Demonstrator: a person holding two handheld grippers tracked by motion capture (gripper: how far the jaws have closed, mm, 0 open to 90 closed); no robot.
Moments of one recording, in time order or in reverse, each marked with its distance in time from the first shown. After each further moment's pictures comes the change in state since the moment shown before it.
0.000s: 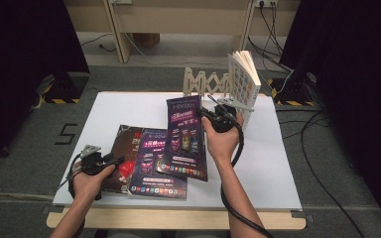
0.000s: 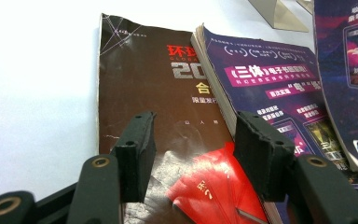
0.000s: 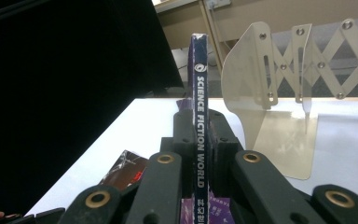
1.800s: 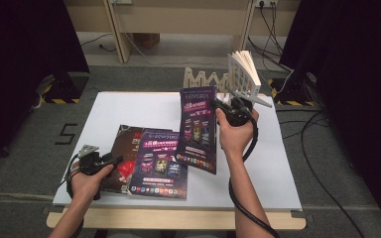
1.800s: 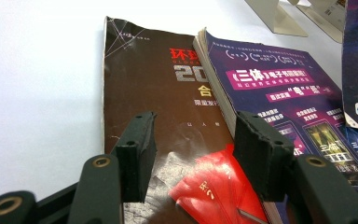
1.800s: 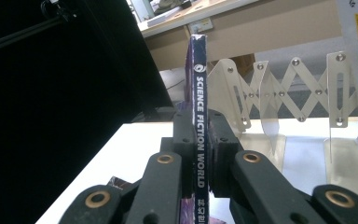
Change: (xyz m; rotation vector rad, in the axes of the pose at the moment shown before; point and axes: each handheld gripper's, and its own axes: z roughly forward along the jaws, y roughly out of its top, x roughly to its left) left arm 0.003 0.001 -0.004 -0.011 -0.001 -0.011; right arm -0.019 0.024 -0.024 -0.082 -0.046 0.033
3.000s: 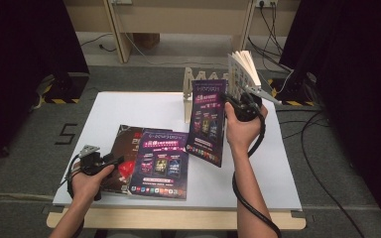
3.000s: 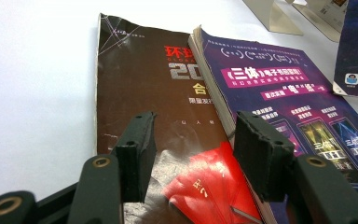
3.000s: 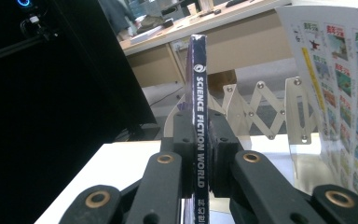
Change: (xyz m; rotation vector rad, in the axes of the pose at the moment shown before) left arm -0.002 0.000 0.001 0.007 -0.010 -0.005; right arm -0.017 0.014 -0.005 -0.074 -0.074 0.010
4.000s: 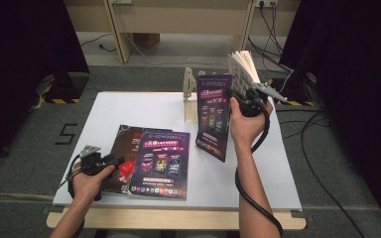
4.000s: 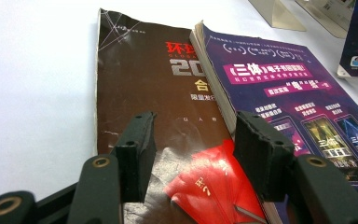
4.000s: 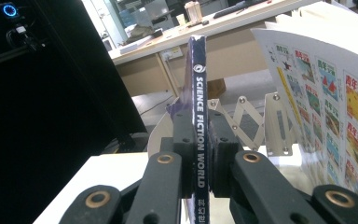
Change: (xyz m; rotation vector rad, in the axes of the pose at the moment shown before) left arm 0.001 -0.002 0.003 0.011 0.004 0.003; right arm -0.010 0.012 0.001 -0.037 -0.041 -0.003
